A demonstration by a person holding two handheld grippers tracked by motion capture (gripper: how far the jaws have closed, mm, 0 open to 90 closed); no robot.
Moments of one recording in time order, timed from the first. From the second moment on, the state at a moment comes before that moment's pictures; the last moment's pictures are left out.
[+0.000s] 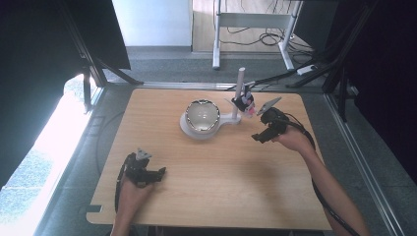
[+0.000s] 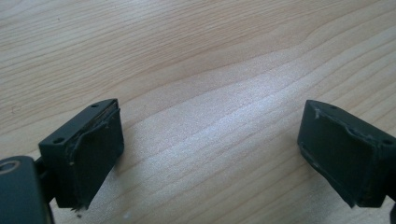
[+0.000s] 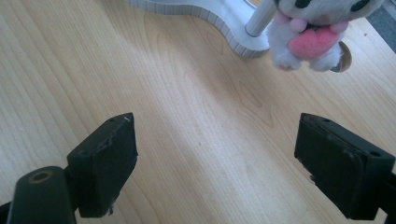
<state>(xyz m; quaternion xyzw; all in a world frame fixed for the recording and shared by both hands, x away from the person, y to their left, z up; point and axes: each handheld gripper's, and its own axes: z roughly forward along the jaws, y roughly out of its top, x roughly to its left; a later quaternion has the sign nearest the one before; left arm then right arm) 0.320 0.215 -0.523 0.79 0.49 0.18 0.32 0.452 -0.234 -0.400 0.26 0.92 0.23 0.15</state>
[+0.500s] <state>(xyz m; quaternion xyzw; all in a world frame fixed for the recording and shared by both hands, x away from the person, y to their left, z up) 0.320 0.215 -0.523 0.79 0.49 0.18 0.32 0.420 -0.243 -0.412 0.25 0.92 0.25 0.15</state>
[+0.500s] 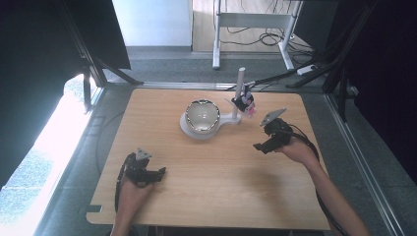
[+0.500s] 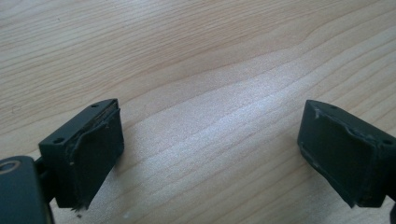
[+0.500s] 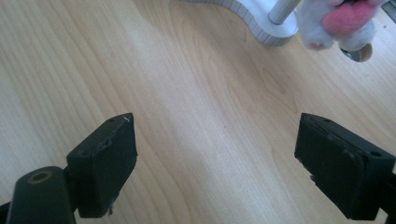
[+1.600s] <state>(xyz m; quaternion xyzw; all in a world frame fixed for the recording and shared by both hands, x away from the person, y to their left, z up) 0.320 0.215 -0.523 0.79 0.49 0.18 0.32 0.348 -0.284 -0.453 0.30 0.90 0.29 0.16</state>
